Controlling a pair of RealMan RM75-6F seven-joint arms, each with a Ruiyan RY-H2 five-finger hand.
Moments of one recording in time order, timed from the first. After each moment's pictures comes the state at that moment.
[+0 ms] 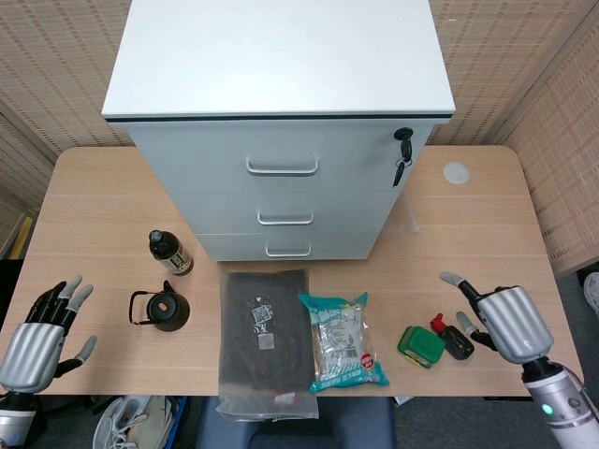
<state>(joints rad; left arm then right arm) -0.10 -1.12 0.00 -1.66 1.62 1.52 0.12 0.20 -0.96 0.07 -1.88 -1.69 1.35 -0.18</state>
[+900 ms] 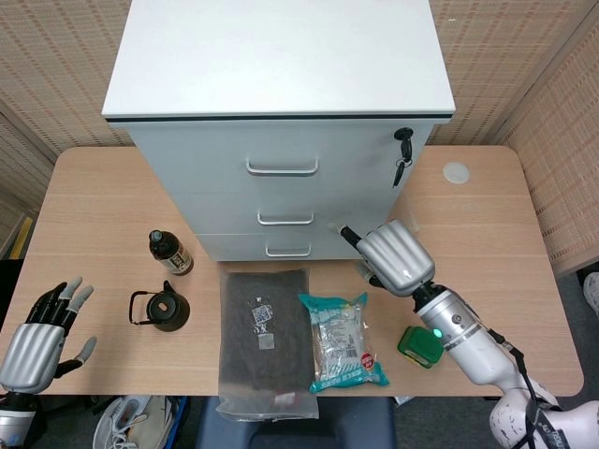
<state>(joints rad) -0.10 -1.12 0.01 -1.65 1.62 1.51 0.11 0.72 -0.99 0.32 -2.16 -1.07 0.98 -0.67</state>
